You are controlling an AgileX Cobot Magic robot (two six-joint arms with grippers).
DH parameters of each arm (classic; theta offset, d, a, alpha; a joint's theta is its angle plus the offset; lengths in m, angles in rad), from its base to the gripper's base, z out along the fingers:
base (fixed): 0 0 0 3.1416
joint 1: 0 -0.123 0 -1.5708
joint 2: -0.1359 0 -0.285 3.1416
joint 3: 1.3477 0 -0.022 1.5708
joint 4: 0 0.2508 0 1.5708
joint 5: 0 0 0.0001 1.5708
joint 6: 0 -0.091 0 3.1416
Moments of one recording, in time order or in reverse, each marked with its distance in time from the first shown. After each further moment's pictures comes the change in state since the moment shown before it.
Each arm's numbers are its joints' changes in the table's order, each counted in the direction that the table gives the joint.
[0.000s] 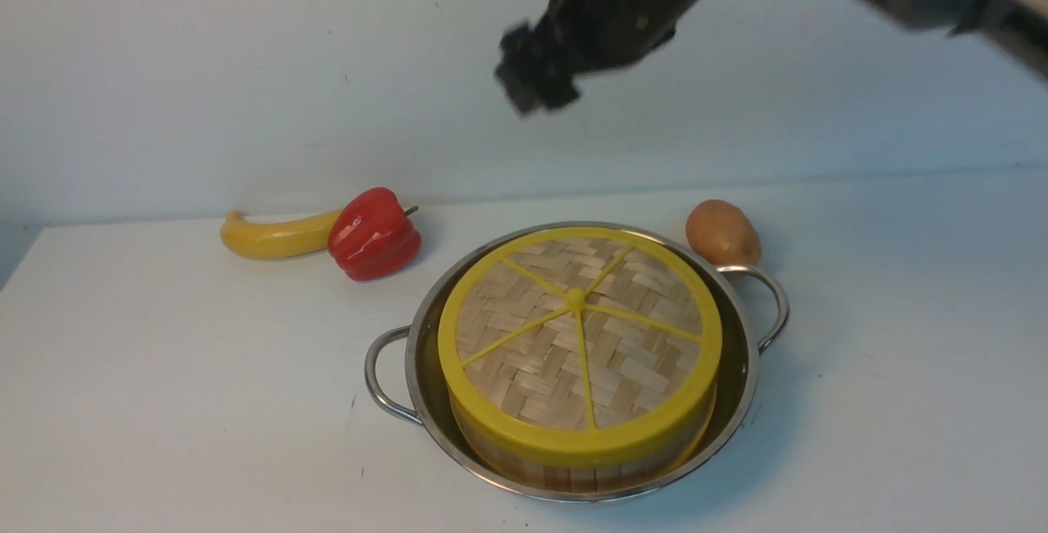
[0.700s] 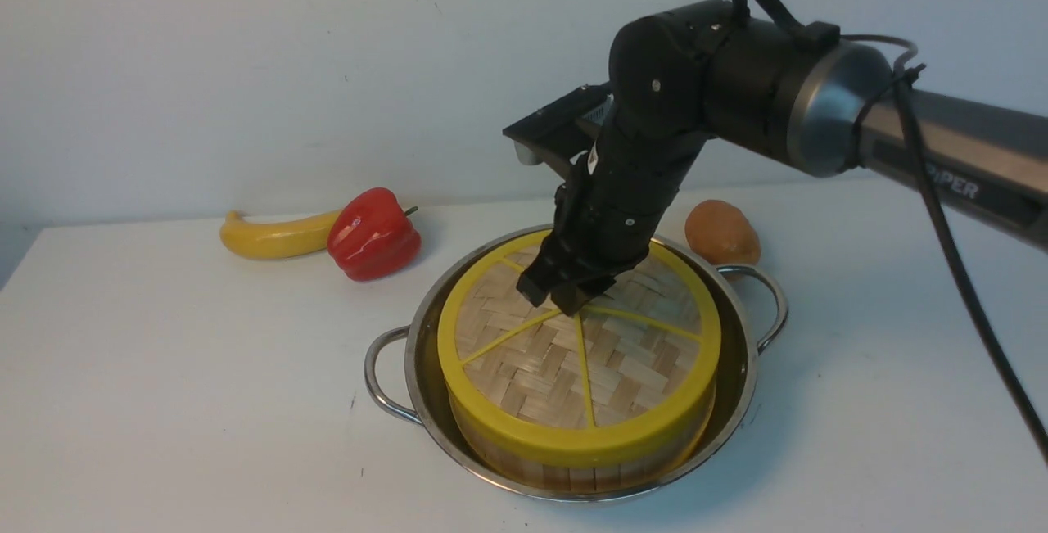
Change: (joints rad) right arm 0.000 -0.129 0.349 0.144 0.025 0.102; left arm 0.000 0.000 0.000 0.000 0.000 0.000
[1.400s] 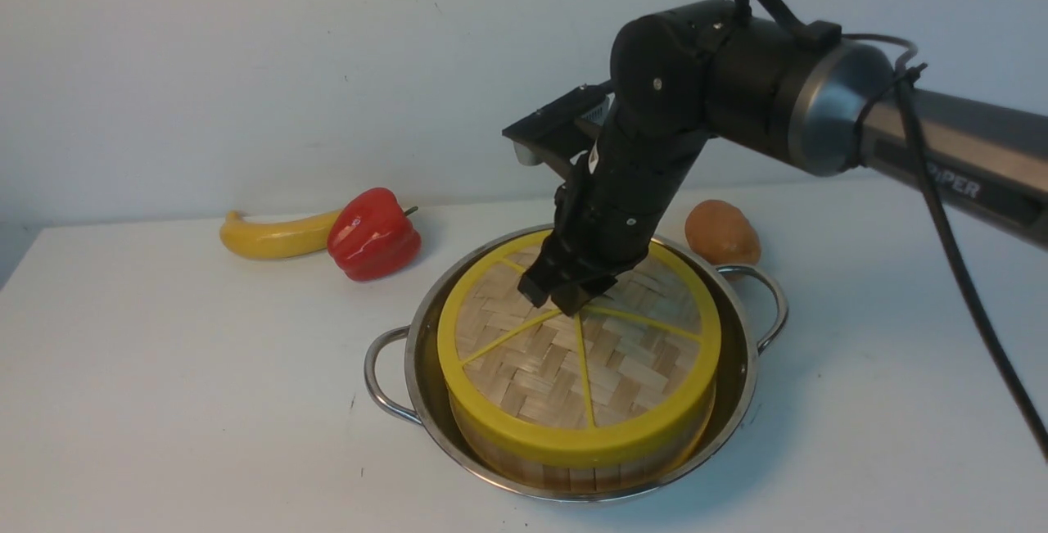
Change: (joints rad) right arm 0.000 0.001 0.000 0.014 -0.006 0.026; left arm 0.000 0.000 0.000 0.000 0.000 0.000
